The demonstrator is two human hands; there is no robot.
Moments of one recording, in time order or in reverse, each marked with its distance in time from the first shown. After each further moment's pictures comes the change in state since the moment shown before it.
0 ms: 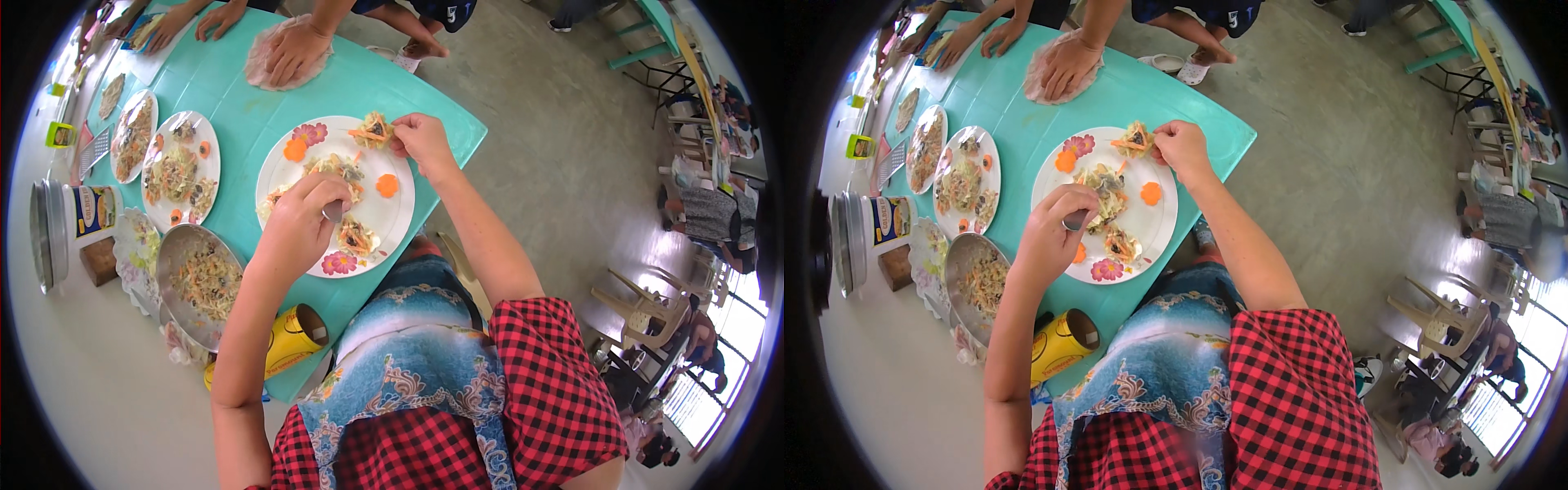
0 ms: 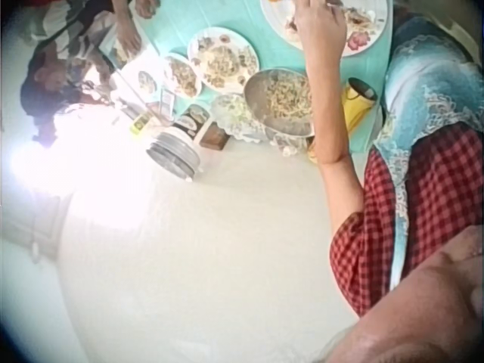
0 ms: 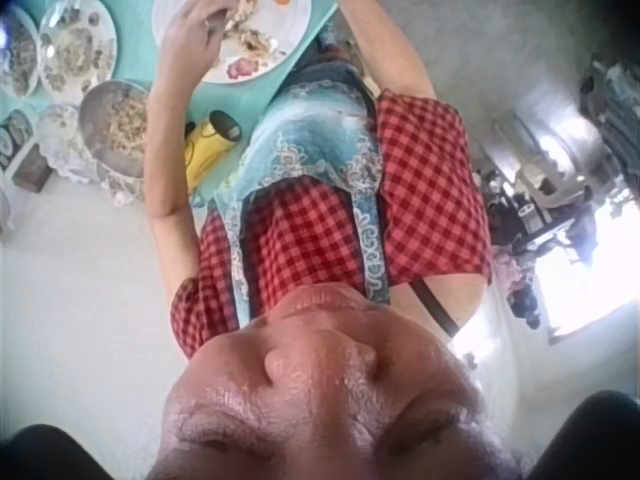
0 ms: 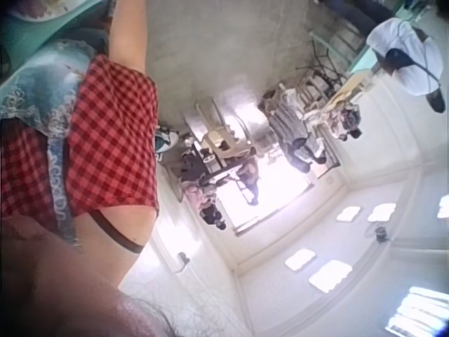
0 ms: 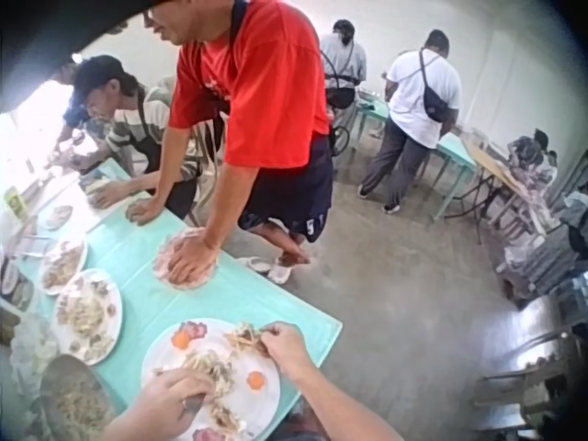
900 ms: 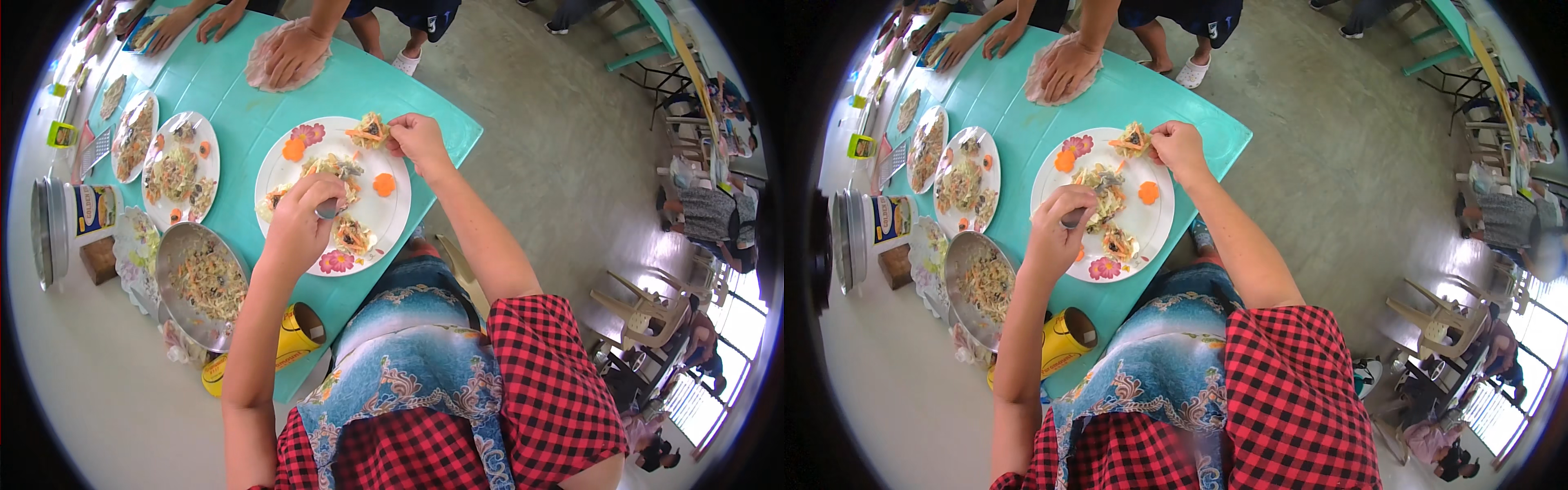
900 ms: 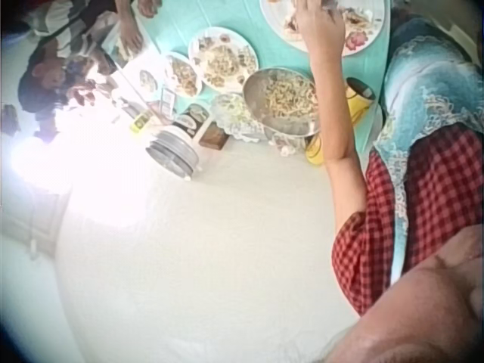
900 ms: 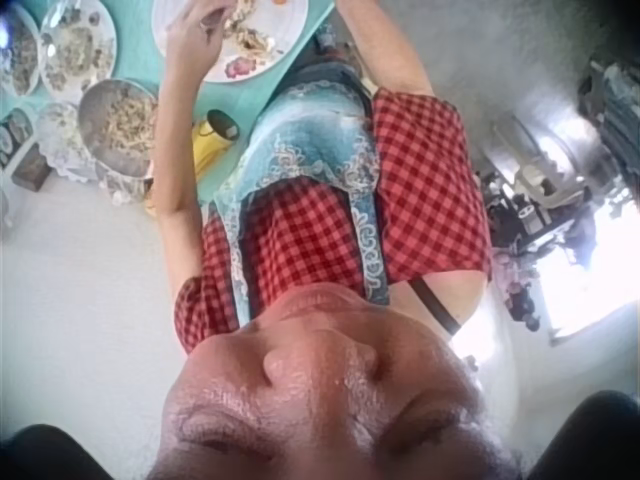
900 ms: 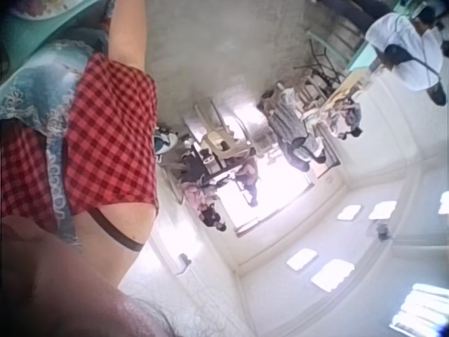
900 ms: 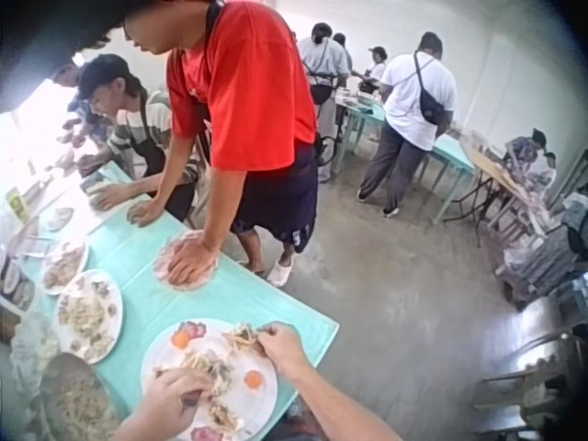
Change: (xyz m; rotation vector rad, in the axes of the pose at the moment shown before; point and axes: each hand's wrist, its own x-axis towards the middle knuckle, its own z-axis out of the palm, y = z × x) left_hand -0.014 -0.017 0.017 -0.015 0.103 -0.047; right_hand -0.001 -0.001 0.002 -0.022 -0.002 -0.022
